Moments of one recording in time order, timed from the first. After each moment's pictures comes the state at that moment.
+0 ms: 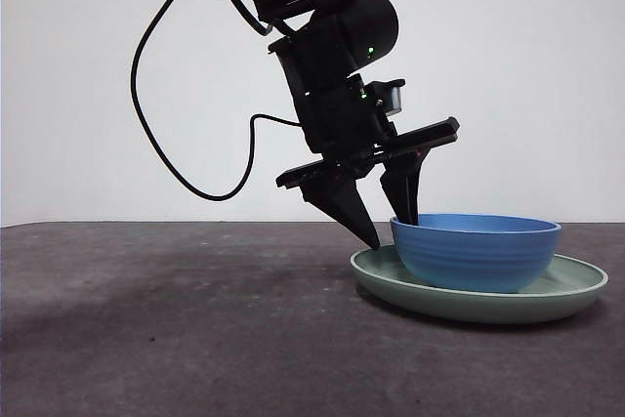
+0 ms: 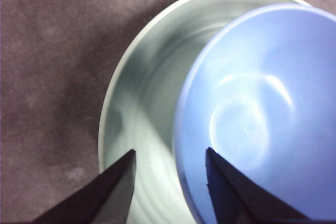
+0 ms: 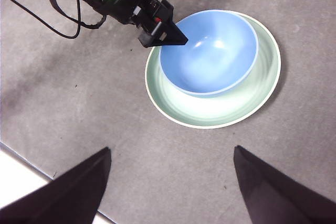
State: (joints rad) left arm -0.75 2.15 1.75 -0.63 0.13 -0.22; right arm 0.07 0.66 0.93 -1.06 -0.50 -0.04
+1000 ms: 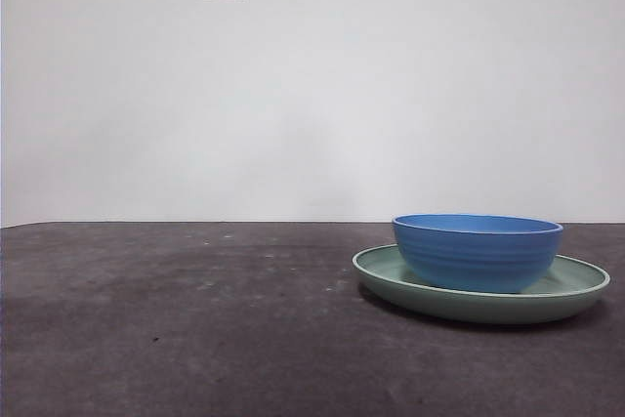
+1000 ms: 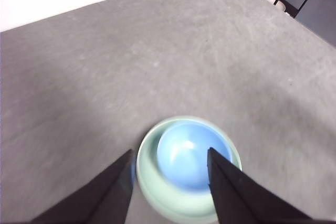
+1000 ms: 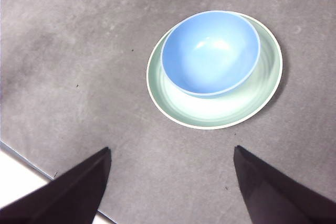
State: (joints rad) left arm -0.68 1.44 1.68 -0.77 0.13 -0.09; right arm 0.07 0.66 0.93 -1.06 -0.50 -0.04
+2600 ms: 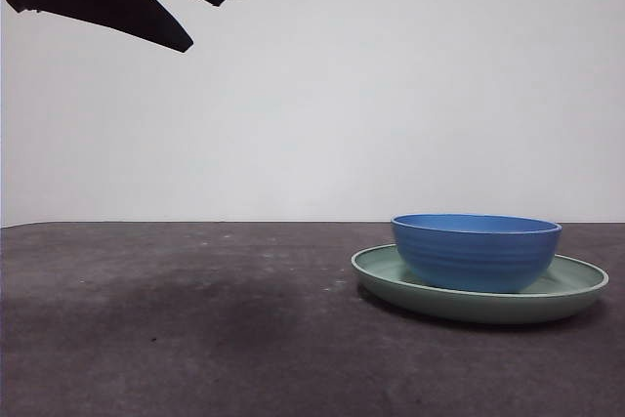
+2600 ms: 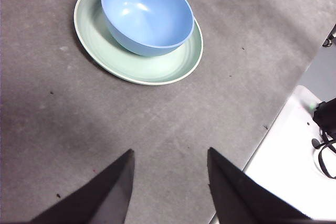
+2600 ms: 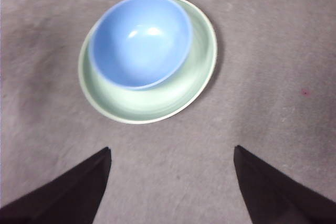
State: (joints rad) left arm -0.67 1.01 0.89 -0.56 0.36 -0.12; right arm 0.06 0.75 0.92 -1.03 -0.29 0.04
